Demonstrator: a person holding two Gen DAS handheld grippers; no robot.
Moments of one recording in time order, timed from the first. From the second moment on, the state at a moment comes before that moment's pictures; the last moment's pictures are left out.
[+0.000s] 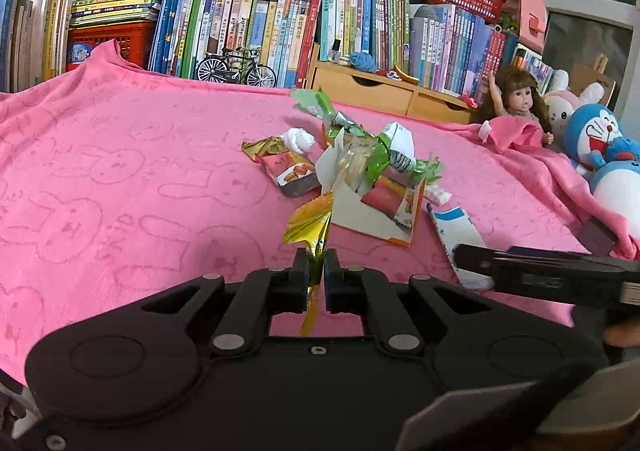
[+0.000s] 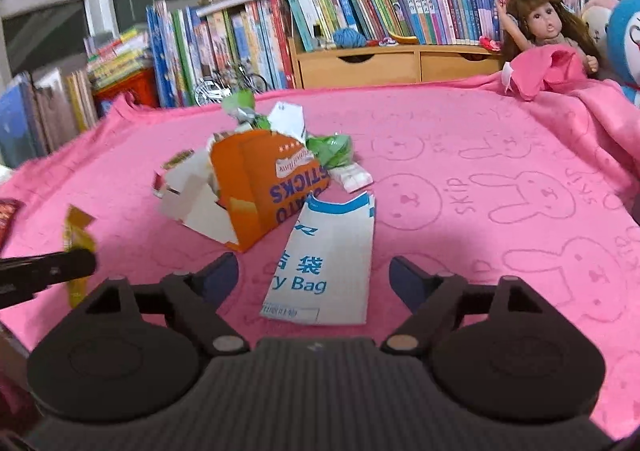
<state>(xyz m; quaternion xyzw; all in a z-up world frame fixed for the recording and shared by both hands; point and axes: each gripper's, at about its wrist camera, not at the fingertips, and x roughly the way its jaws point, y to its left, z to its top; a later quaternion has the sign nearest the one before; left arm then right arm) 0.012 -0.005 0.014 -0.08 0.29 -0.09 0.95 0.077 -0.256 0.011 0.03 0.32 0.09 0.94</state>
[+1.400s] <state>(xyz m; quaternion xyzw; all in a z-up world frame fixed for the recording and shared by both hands) -0.067 0.002 0.012 -0.07 0.32 -0.14 0.94 -0.062 -0.243 0.037 0.04 0.27 0.18 0.94</state>
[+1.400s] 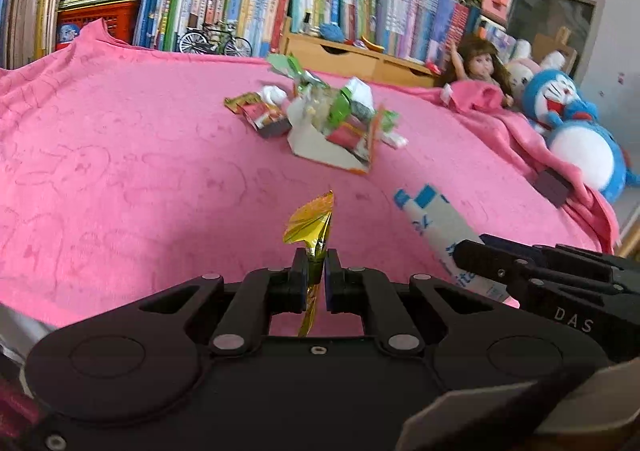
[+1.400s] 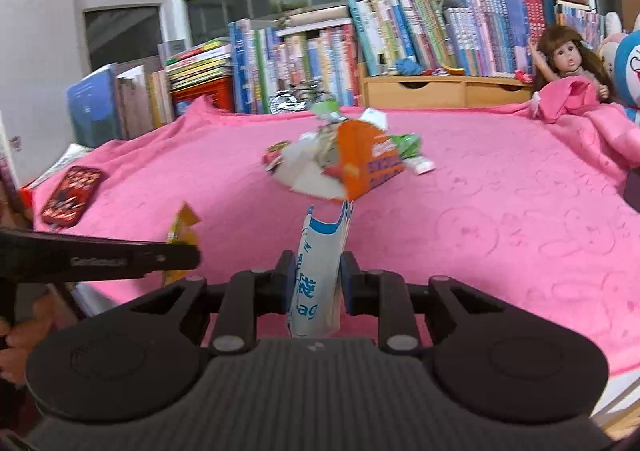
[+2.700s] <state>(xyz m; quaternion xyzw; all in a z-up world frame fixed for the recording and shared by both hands) -0.078 -0.018 -0.176 -0.03 0.59 -0.12 0.80 -0.098 -0.238 -0.124 0.14 0.53 0.16 0.82</state>
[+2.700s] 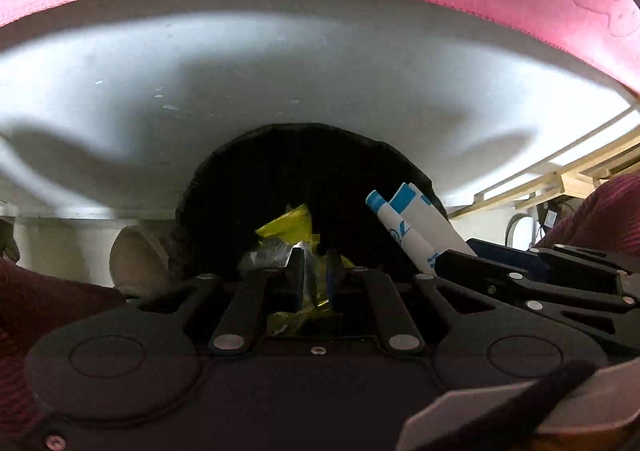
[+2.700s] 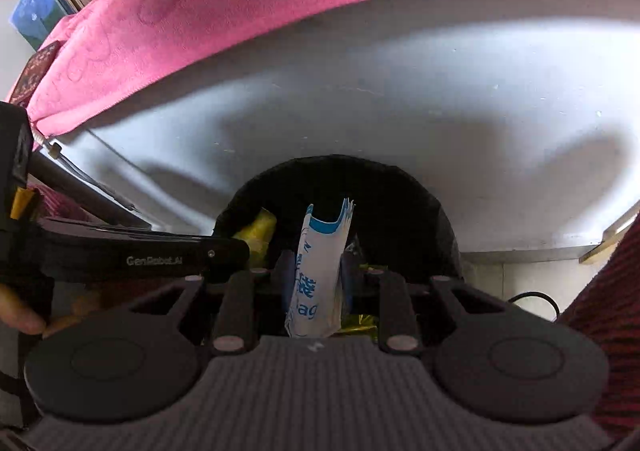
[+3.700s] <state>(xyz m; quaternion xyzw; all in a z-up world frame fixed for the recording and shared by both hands) -0.082 -0.016 -0.138 -0.02 0.55 -0.12 0.83 -0.092 -0.244 -0.112 0.13 0.50 0.15 0.84</state>
